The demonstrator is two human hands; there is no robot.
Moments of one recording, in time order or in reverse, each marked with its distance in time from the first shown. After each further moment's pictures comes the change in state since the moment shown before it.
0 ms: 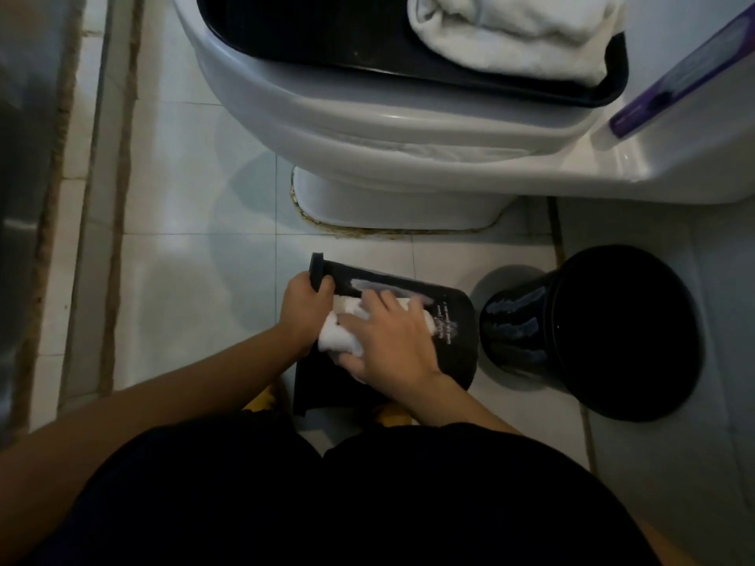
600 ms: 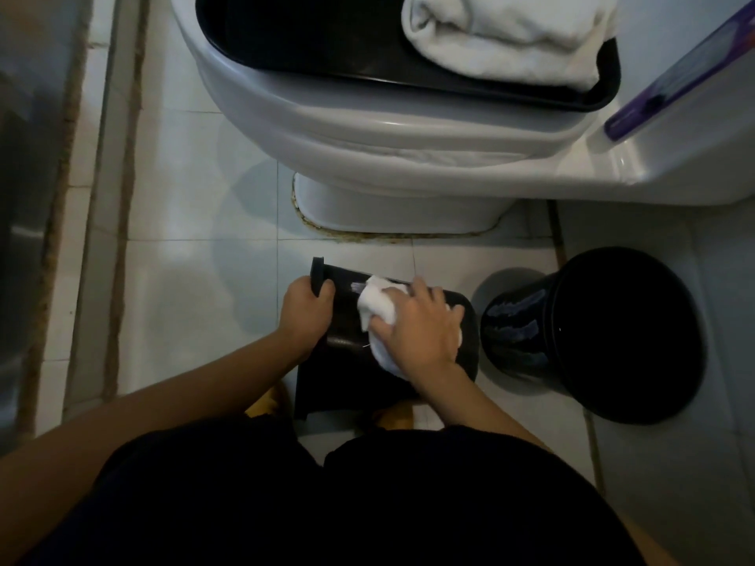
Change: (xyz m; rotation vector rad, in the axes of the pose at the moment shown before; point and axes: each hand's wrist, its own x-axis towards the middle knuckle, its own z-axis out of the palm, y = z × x) left_hand -0.004 0.002 -0.001 0.021 -0.009 0.024; right_hand 0.009 0.023 0.000 0.088 -0.001 0.421
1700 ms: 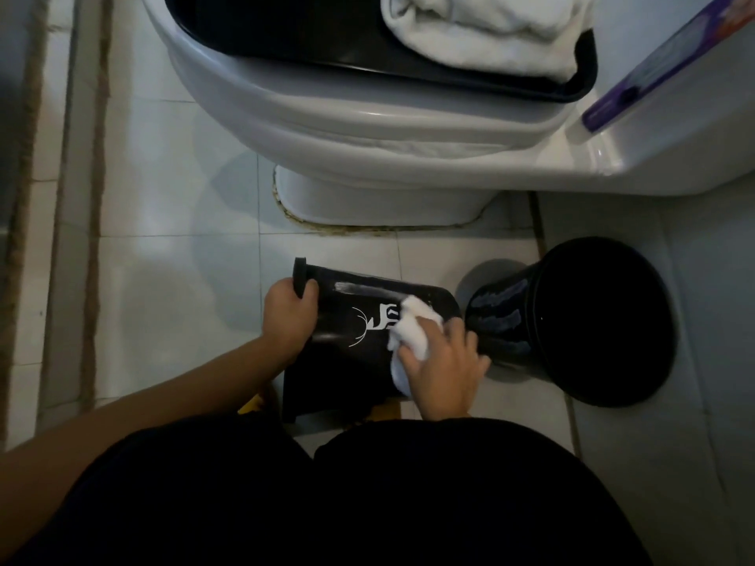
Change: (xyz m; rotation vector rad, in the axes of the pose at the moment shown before) left_hand -0.009 -0.006 0.001 0.037 0.062 0.025; right_hand -0.058 0.046 0.032 0.004 0.157 0.297
